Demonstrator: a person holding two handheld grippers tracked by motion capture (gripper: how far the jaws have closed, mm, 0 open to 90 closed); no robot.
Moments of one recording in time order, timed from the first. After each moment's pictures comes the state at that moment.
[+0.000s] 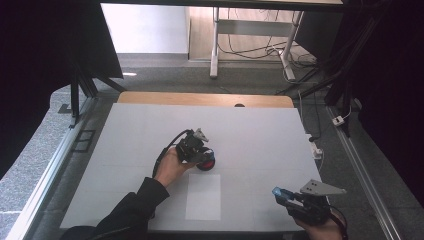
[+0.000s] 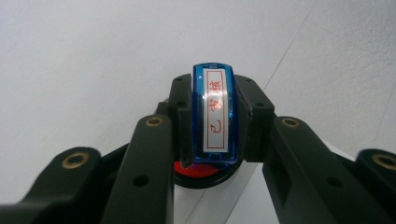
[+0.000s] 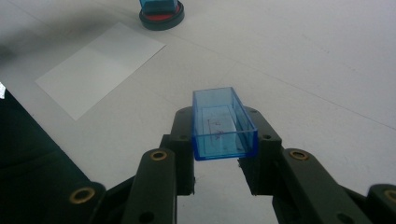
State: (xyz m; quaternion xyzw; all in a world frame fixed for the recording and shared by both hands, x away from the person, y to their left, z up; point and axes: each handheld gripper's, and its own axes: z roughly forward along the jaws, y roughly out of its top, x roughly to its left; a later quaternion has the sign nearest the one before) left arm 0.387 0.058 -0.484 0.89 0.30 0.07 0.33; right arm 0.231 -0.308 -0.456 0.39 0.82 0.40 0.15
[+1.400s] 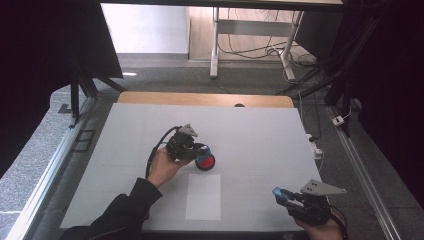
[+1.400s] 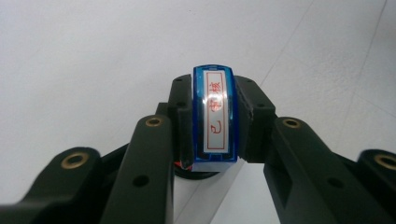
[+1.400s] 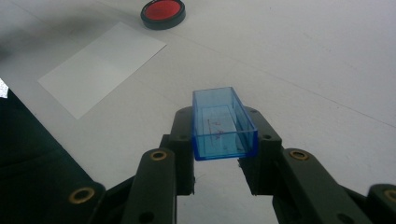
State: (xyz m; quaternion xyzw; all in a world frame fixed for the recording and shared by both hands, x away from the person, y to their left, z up) left arm 0.378 0.087 -0.468 0.86 0.31 0.06 0.40; right arm 0.231 -0.309 -0.456 0.38 0.82 0.41 0.15
